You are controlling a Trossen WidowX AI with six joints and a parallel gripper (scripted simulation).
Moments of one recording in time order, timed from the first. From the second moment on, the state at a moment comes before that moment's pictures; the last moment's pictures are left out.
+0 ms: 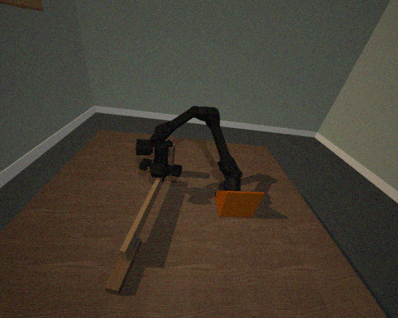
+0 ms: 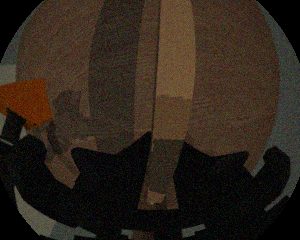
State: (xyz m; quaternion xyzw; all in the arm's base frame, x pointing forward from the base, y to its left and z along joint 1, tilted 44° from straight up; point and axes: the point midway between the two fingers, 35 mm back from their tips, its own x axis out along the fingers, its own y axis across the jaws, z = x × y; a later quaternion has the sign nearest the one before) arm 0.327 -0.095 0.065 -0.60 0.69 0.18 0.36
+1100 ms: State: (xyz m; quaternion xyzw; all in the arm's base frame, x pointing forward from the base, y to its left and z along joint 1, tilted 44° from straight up) arm 0.324 -0.102 0.071 -0.60 0.69 0.18 0.36
